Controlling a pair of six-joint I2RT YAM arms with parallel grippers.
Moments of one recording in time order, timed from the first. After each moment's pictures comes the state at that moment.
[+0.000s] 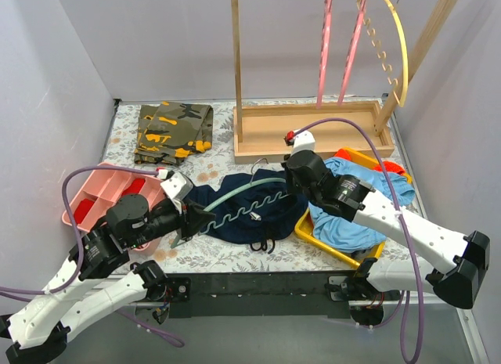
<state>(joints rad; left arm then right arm) -0.86 0.51 0.89 -0.63 0.13 -0.21 0.95 1.17 1.10 -0.55 0.45 0.39</state>
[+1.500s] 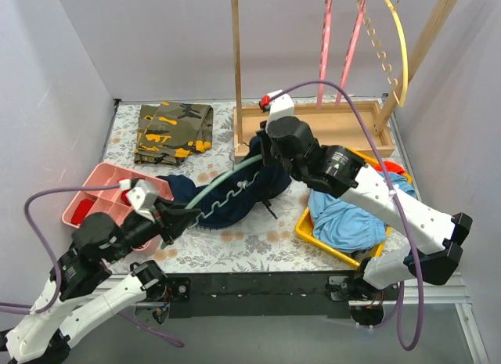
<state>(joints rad) -0.86 0.35 0.88 -0.57 0.08 -0.23 1.03 1.39 1.57 -0.66 0.51 0.29</state>
